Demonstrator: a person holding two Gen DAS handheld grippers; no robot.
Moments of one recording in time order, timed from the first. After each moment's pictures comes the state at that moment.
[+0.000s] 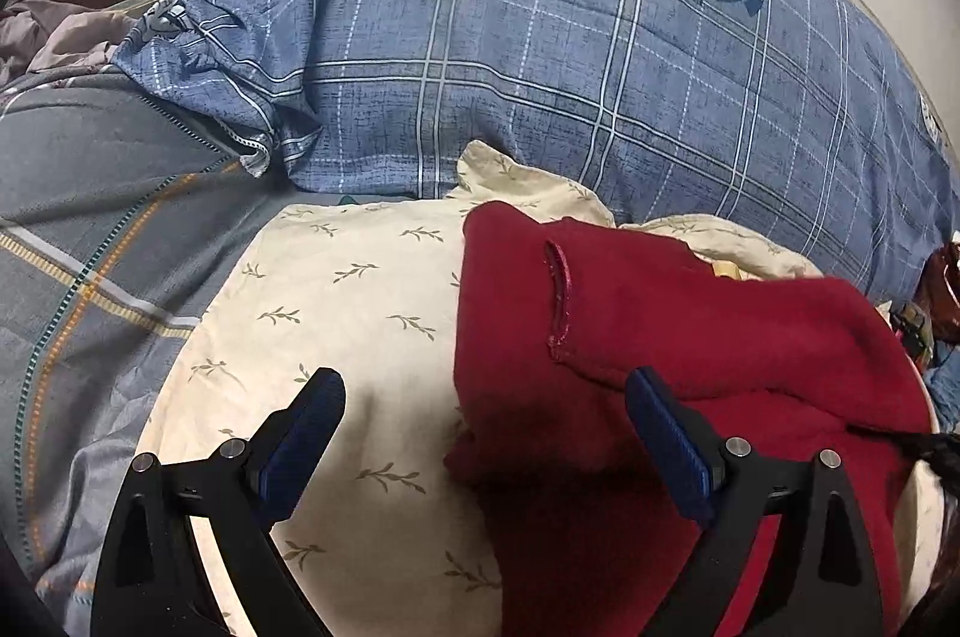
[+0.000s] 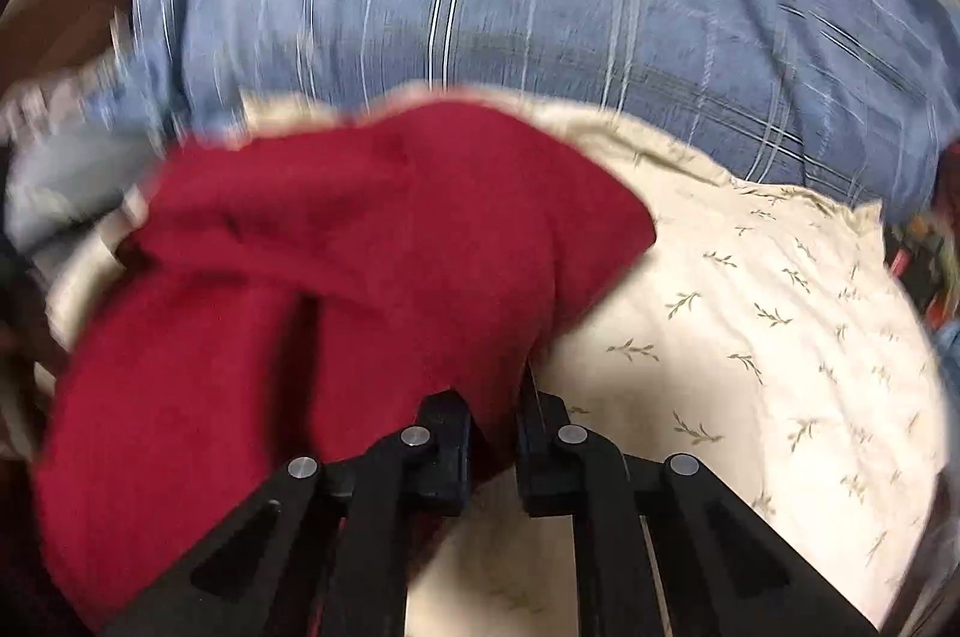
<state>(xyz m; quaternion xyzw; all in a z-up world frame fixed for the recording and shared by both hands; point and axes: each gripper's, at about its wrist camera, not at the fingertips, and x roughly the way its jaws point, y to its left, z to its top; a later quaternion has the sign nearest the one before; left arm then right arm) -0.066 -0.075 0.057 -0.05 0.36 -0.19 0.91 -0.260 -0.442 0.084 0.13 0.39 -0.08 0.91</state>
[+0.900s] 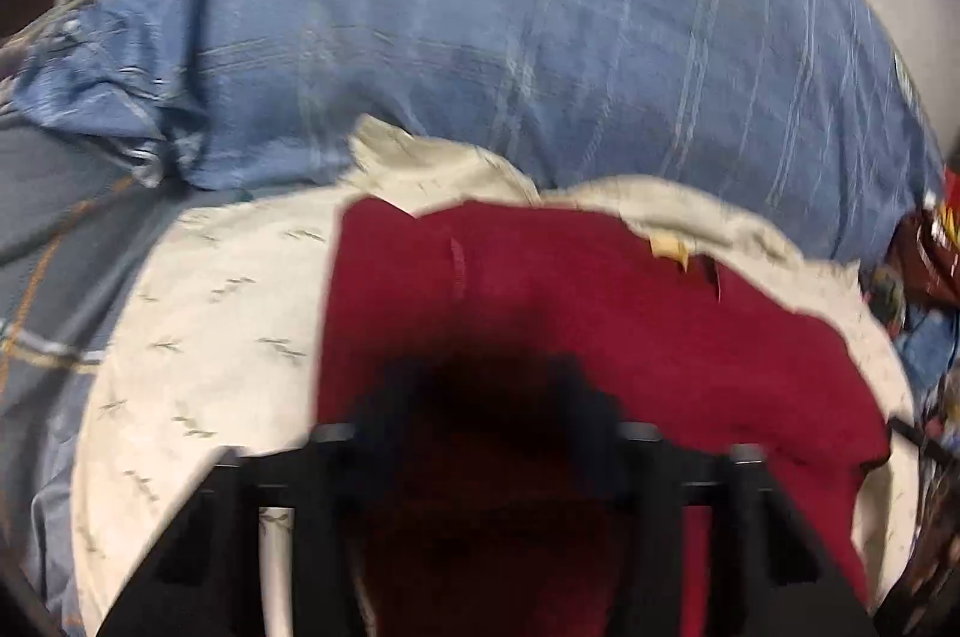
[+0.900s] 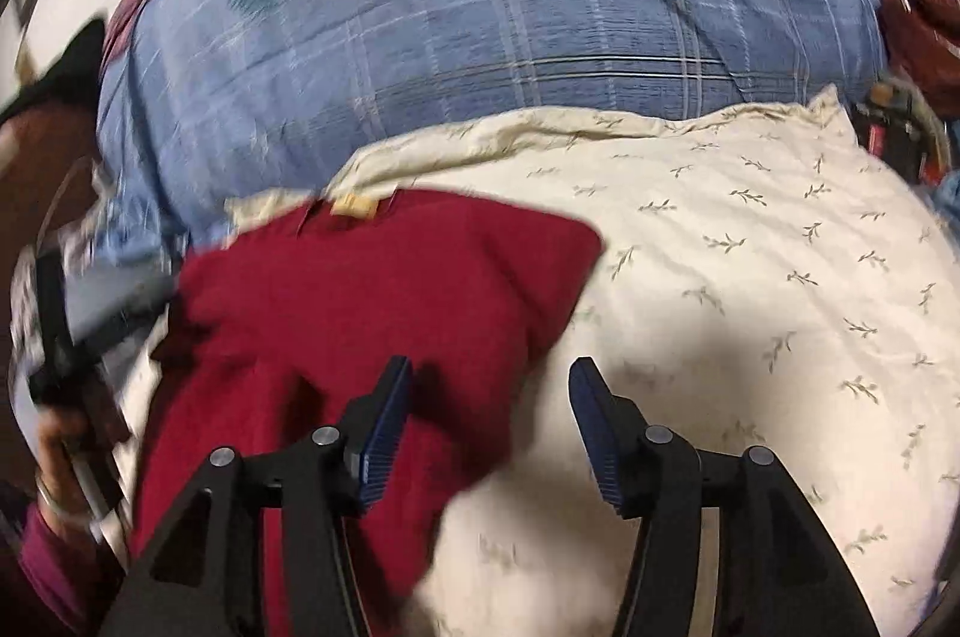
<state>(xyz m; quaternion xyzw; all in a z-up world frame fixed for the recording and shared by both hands) -0.036 -0.130 0.052 -0.01 0.41 -0.24 0.88 -0.271 -0.488 0.073 0.24 0.37 -0.14 0.88</state>
